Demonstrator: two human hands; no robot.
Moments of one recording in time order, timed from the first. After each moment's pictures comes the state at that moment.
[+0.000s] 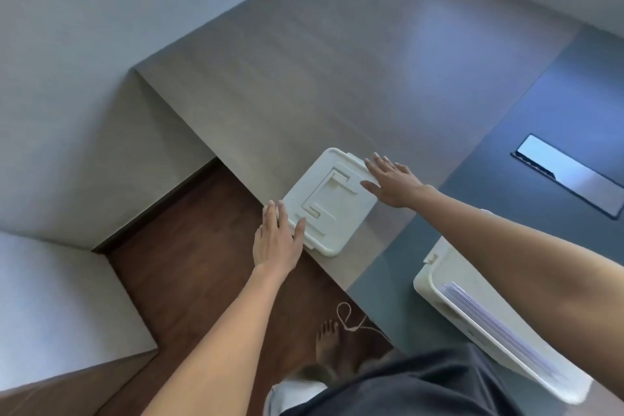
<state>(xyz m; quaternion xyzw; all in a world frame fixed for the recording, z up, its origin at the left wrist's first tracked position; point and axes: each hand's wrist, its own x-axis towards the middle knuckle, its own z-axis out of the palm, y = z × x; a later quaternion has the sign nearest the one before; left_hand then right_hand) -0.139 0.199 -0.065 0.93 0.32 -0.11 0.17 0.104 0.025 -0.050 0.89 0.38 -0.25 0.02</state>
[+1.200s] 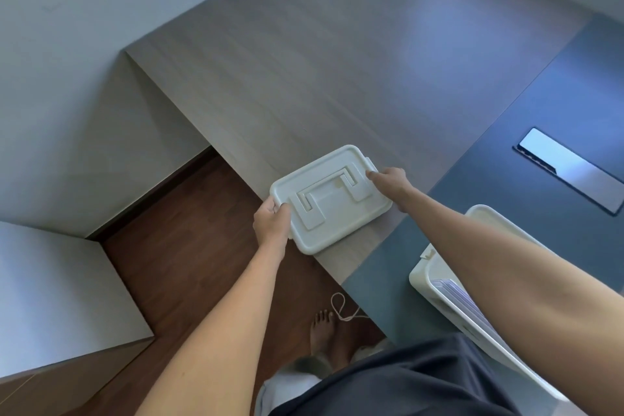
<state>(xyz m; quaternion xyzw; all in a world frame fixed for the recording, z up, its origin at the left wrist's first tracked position) -0.113 0.190 -0.033 0.60 0.53 0.08 0.59 0.093 0.035 -0.074 0.87 -0.01 -0.35 -0.34</state>
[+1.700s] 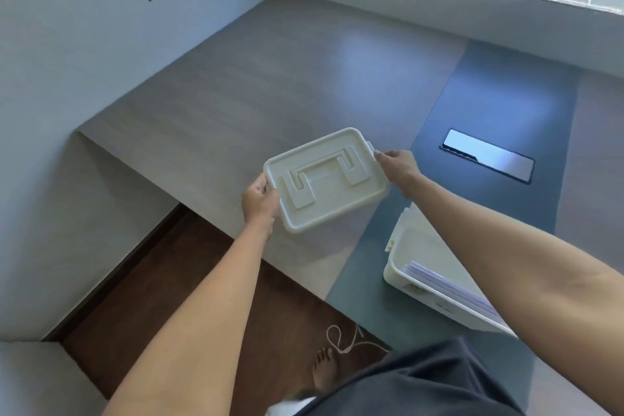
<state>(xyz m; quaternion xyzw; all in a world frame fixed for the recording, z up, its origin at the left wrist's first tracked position) -0.050 0.184 0.033 0.67 0.36 0.11 0.64 0.105 -0.046 0.024 0.84 -0.10 -0.17 -0.50</state>
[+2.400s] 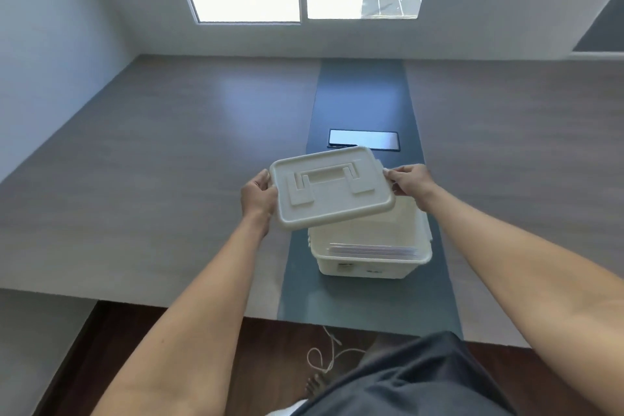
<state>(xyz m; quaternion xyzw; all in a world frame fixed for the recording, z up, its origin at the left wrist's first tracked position) 0.000 0.046 0.066 0.72 0.16 -0.03 0.67 -0.001 -0.261 0.046 0.76 -0.27 -0.02 -0.59</state>
